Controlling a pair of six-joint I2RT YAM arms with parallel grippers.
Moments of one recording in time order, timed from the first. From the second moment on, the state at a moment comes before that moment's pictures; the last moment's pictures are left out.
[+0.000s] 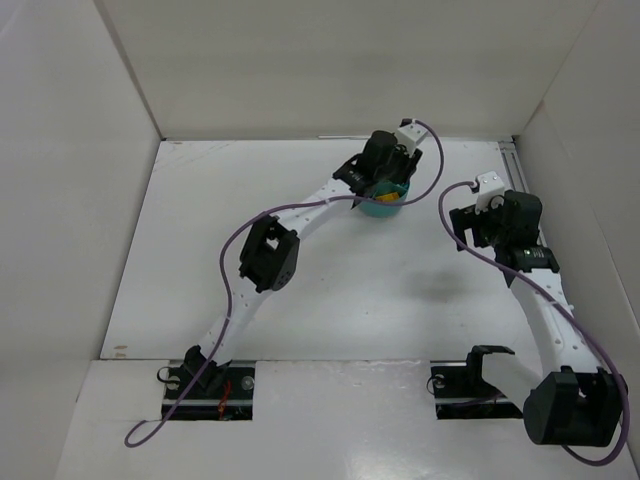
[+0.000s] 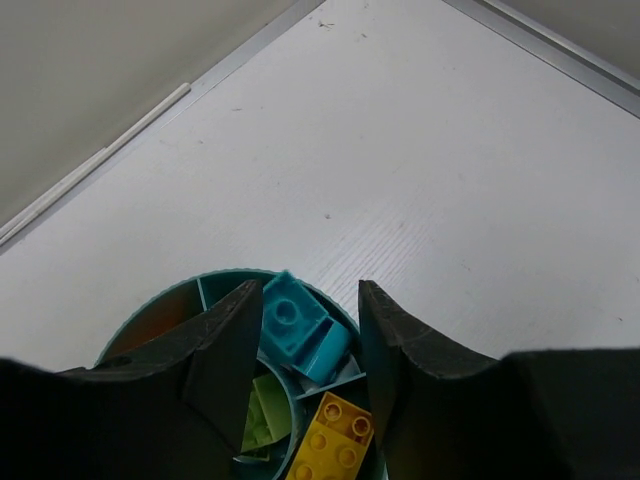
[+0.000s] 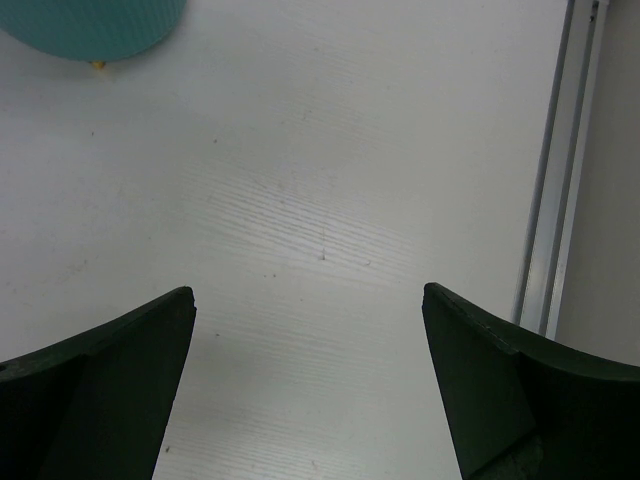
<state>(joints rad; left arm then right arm) -0.75 2.45 2.26 -0.11 0.08 0.01 -0.05 1.00 0.80 -0.35 -0.13 -0.34</state>
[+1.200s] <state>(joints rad) -0.65 1.14 1.08 -0.39 -0.57 -0.68 -0.07 0.99 0.80 -0.34 -0.04 -0.29</state>
